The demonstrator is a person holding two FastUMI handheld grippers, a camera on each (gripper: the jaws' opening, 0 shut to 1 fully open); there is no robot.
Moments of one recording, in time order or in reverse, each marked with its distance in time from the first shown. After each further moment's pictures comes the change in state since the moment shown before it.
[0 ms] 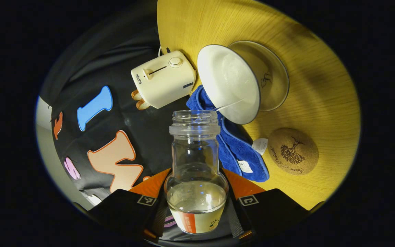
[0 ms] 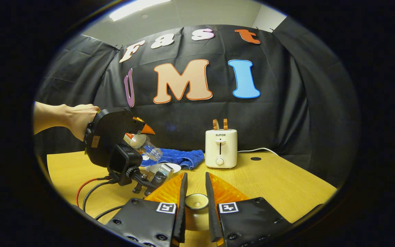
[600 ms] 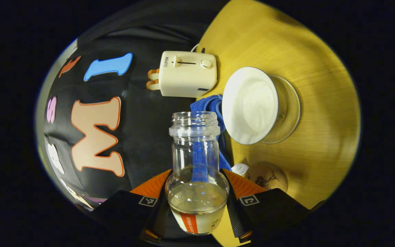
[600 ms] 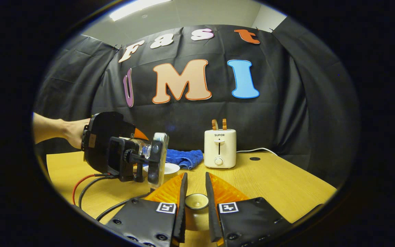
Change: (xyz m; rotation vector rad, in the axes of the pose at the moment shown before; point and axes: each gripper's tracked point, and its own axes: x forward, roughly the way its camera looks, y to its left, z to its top) left arm 0.010 -0.007 0.008 -0.599 -0.118 -0.090; right arm 0.000 -0.003 0.000 -0.002 0.000 -0.007
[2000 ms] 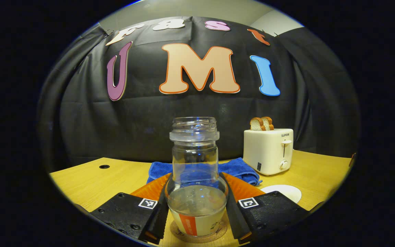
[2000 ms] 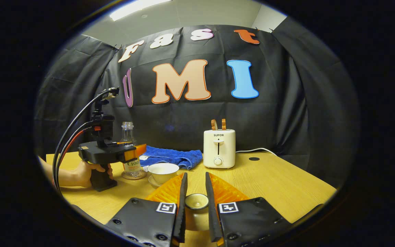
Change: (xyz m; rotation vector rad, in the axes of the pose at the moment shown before) left arm 0.010 0.023 0.026 -1.390 -0.304 0.261; right arm 0.001 -0.002 0.001 -0.001 -0.001 -0.007
